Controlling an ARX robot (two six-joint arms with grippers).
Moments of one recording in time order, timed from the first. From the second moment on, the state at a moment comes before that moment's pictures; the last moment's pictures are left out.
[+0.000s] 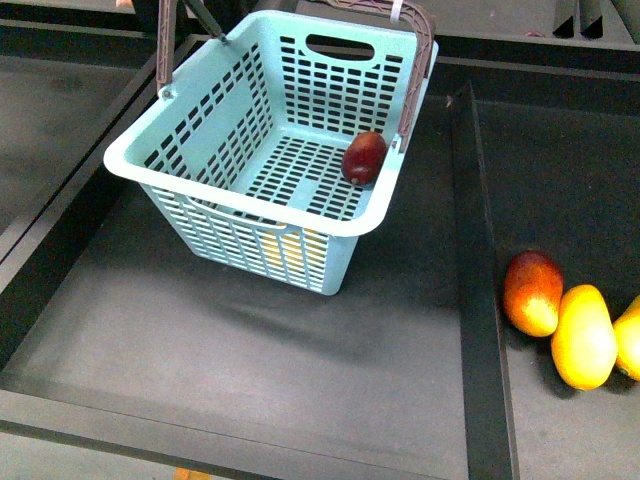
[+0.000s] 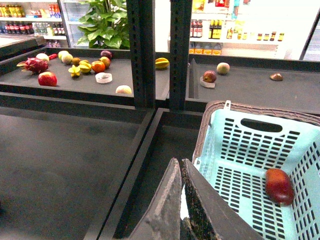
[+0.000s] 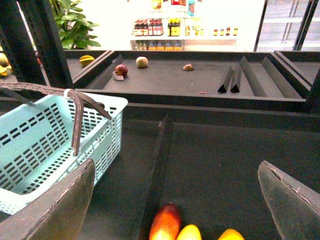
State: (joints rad) left arm -0.11 1.26 0.24 1.02 -0.11 -0.02; right arm 0.00 0.01 0.02 0.00 0.00 0.00
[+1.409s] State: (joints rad) left arm 0.00 0.26 0.02 0.26 0.00 -0.01; right arm 0.00 0.01 0.02 0.00 0.00 0.00
